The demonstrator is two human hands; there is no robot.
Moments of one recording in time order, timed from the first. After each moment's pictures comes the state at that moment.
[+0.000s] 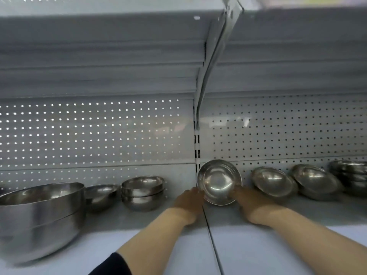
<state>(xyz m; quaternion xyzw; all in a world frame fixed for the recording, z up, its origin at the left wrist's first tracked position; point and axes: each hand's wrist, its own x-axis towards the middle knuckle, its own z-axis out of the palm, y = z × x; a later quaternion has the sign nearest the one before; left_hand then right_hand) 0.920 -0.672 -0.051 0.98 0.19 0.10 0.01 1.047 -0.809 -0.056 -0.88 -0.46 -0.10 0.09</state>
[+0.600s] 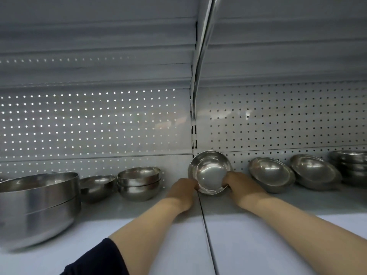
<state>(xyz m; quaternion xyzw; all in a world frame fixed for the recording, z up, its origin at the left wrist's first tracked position) 0.925 -0.664 -0.058 0.96 0.23 0.17 0.08 1.042 -0.797 -0.056 -0.86 -0.46 -0.15 0.14</state>
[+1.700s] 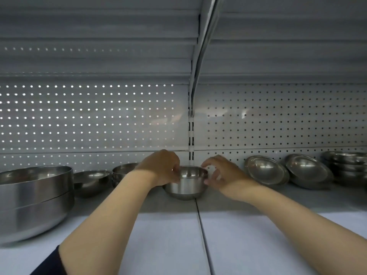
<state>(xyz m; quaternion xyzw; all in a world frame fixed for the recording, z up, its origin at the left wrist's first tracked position) 0.874 -0.659 0.006 0.96 0.20 0.19 0.01 0.999 -0.805 -0.025 -0.79 -0.53 -0.07 0.31</state>
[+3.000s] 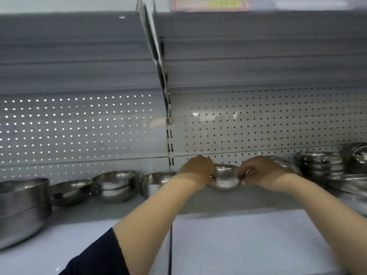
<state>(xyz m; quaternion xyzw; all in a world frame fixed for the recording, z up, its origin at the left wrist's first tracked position) 0.972 -0.765 0.008 0.98 0.11 0.18 -0.03 1.071 -0.923 0.000 -0.86 -0.44 -0.06 0.27</state>
